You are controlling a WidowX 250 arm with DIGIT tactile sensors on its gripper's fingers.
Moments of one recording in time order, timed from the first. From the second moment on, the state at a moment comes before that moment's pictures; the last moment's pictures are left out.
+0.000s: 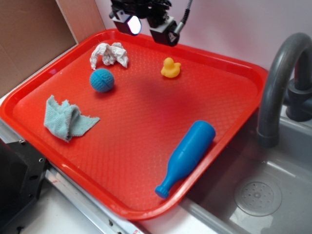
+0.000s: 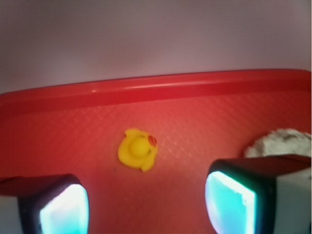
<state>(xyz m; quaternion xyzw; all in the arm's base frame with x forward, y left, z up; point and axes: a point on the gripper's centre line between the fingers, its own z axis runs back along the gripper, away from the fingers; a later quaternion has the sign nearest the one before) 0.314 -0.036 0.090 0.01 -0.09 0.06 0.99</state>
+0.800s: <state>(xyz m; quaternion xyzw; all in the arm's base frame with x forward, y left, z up) 0.327 -0.035 0.035 -0.06 -0.04 0.03 1.00</state>
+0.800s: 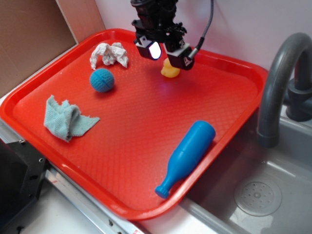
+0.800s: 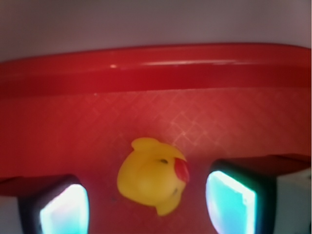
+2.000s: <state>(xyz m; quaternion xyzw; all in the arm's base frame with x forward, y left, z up) 0.318 -0.034 0.047 0.01 0.02 0.08 1.00</state>
